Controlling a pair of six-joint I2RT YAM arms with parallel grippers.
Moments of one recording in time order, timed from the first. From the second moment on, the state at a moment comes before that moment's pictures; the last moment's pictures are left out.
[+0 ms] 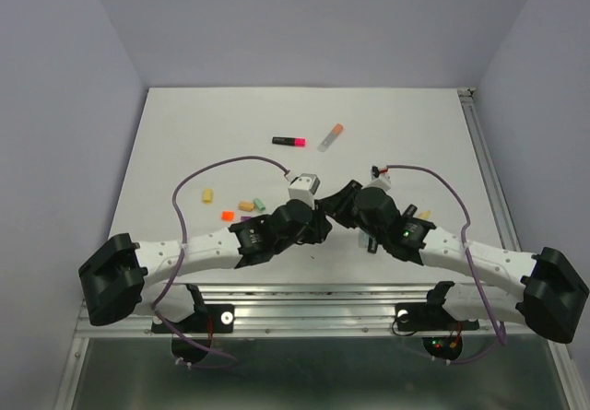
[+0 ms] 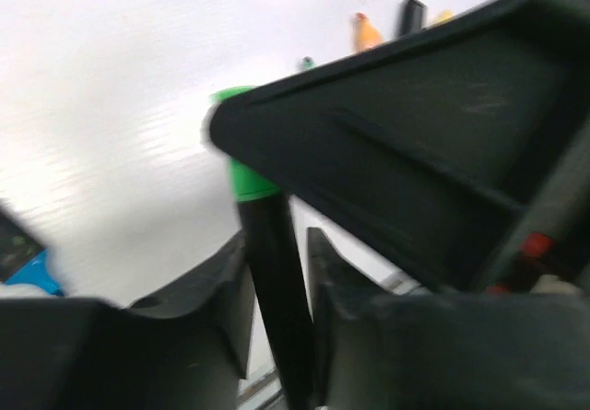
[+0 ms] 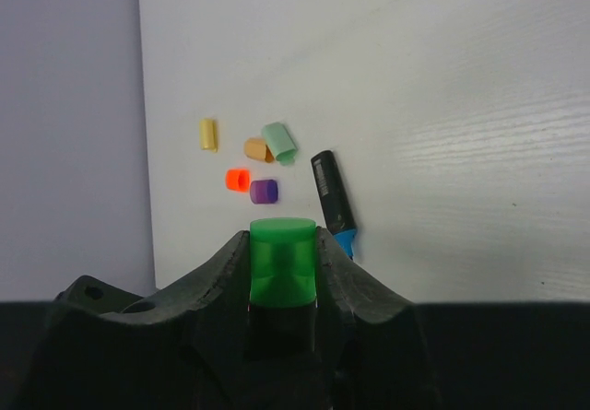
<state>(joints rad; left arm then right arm) -1.11 1.28 0.74 0.01 -0.29 -0.74 0.90 1.14 0.64 0.06 0.30 1.18</state>
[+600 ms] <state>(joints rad) -1.12 1.22 0.60 0.12 -0.43 -0.79 0.90 1.35 0.77 0.07 0.47 1.17</state>
